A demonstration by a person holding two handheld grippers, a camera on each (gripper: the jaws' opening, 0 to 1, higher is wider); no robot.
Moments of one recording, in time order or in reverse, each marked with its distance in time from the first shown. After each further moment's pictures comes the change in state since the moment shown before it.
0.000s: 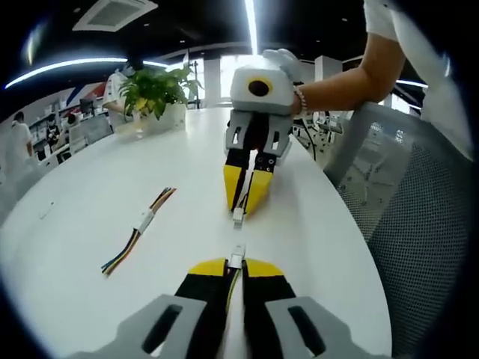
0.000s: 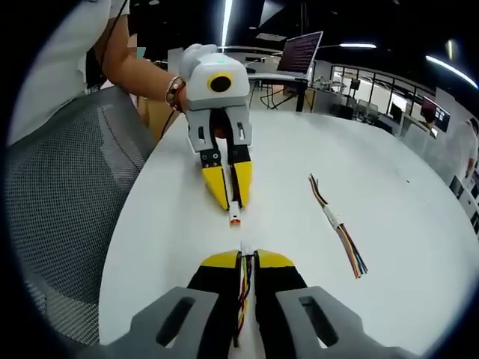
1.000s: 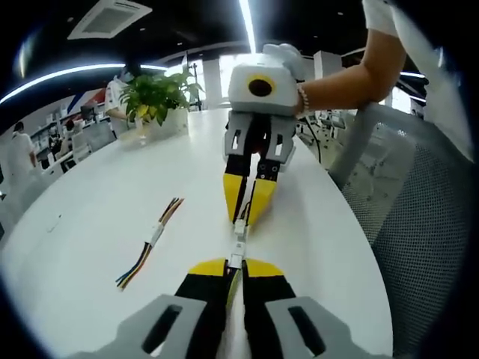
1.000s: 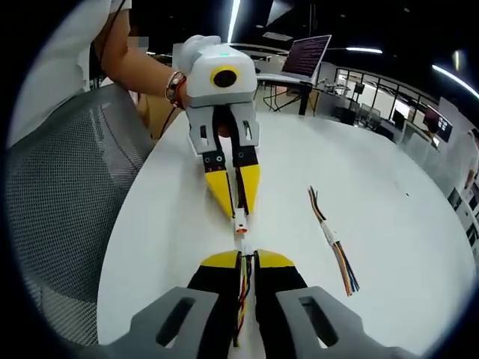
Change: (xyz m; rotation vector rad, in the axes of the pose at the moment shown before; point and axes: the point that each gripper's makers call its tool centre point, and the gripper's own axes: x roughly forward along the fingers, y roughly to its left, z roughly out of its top) left arm -0.004 0.005 0.010 0.042 0.005 0.034; right arm 0.006 0.001 0.012 -0.040 0.012 -0.008
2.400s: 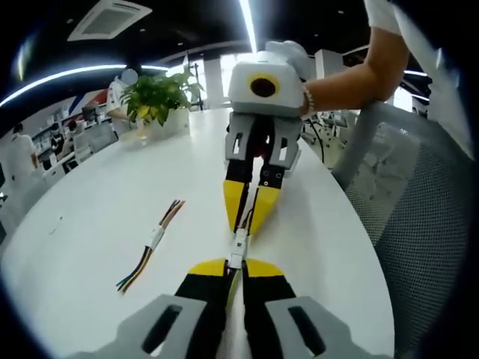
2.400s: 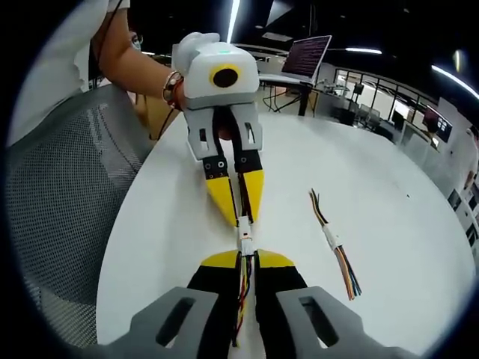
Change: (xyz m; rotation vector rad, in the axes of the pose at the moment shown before) left arm 0.006 0.003 0.003 0.005 0.009 0.012; right arm 0.004 -0.001 0.004 -0.002 -0.004 -0.004
